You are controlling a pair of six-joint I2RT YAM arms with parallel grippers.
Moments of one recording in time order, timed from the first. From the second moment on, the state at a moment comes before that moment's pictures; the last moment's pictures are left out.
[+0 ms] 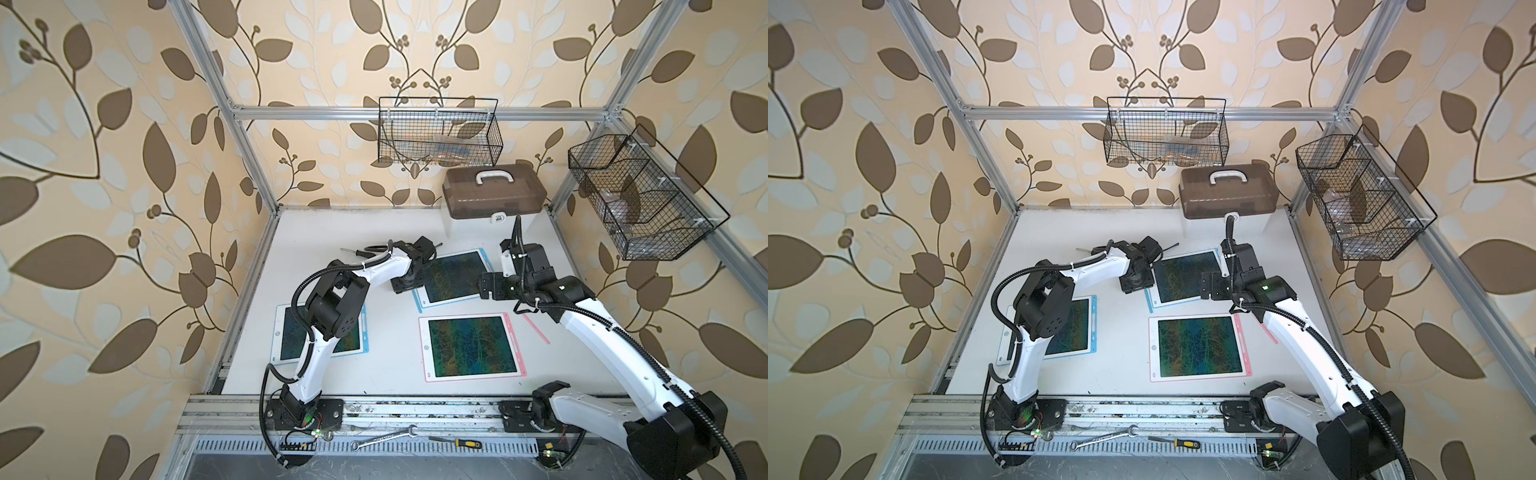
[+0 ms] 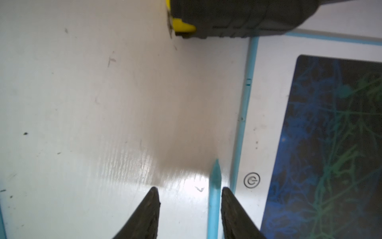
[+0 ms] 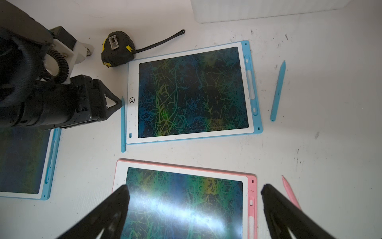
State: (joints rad) left arm -0.67 2.17 1.67 -0.84 -0.15 -0.98; right arm 0.32 1.11 0.99 -0.75 0.05 0.29
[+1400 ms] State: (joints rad) left arm -0.76 2.09 1.51 -0.87 -0.29 -1.06; right arm 0.33 1.11 0.98 -0.74 0.05 0.29
